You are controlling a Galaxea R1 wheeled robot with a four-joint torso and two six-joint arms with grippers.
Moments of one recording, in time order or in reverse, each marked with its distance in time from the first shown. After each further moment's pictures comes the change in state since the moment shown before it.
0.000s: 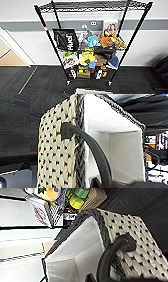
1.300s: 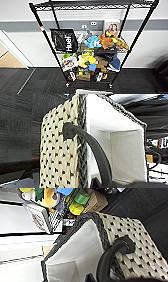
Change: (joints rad) left arm 0.006 0.000 -0.001 -0.005 0.001 0.000; right arm 0.011 -0.004 0.000 0.000 0.001 0.002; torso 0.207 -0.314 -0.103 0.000
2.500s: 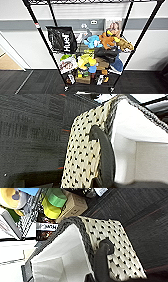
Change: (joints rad) left arm 0.056 0.179 -0.394 0.014 0.009 0.000; right arm -0.057 0.120 -0.264 0.000 -0.058 -0.003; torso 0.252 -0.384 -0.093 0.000
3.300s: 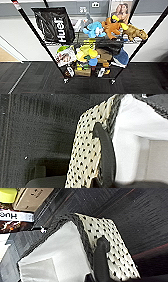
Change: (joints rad) left arm 0.077 0.161 -0.296 0.074 -0.034 0.003; right arm -0.064 0.230 -0.313 -0.001 0.010 -0.049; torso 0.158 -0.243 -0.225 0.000
